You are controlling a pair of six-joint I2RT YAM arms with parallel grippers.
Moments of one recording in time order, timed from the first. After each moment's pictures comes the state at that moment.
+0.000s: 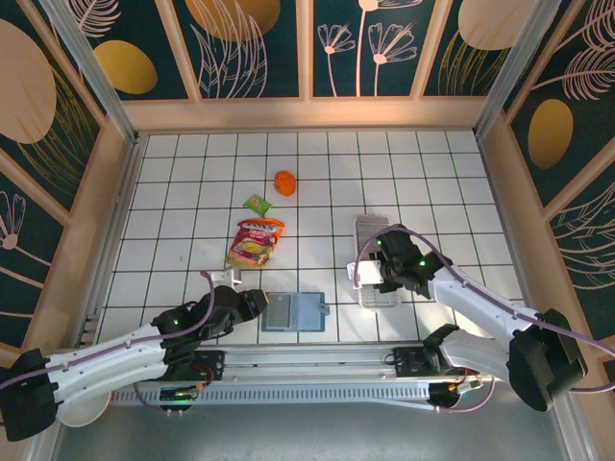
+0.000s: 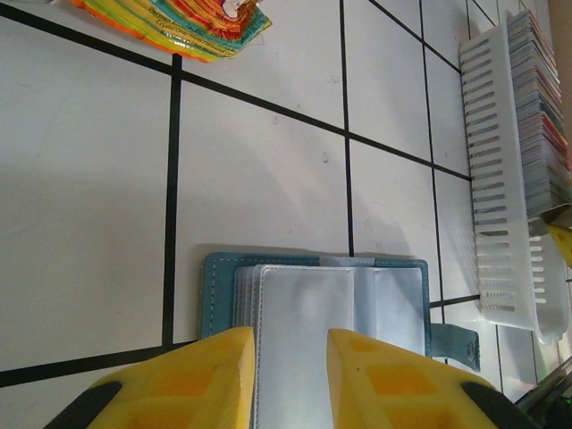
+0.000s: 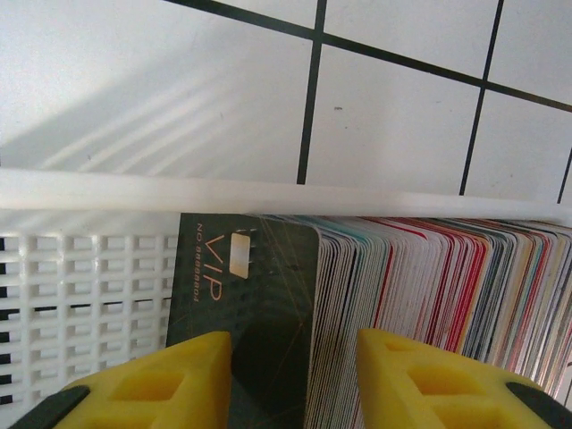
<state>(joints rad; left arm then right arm) -1.01 0.64 0.13 -0.14 -0.16 -1.17 0.60 1.08 0.57 -0.52 0.01 -1.21</state>
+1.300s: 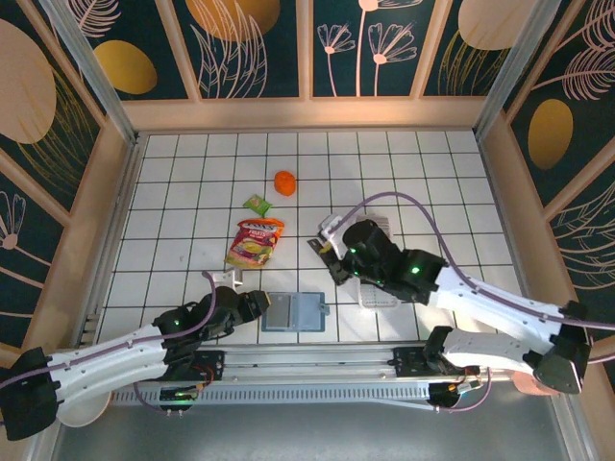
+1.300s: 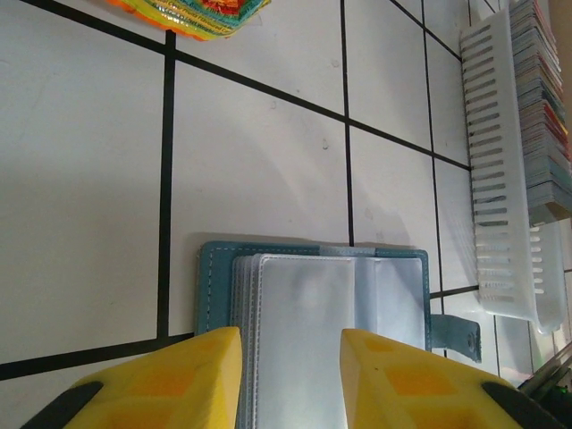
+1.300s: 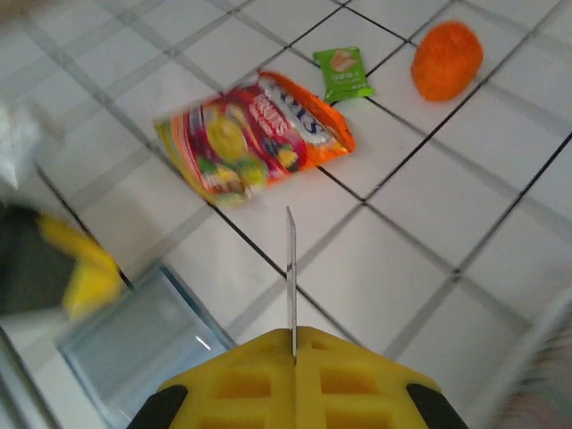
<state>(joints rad) -1.01 0.66 0.12 -0.11 -0.14 -1.17 1.04 1.08 0.83 -0.38 0.12 0.30</state>
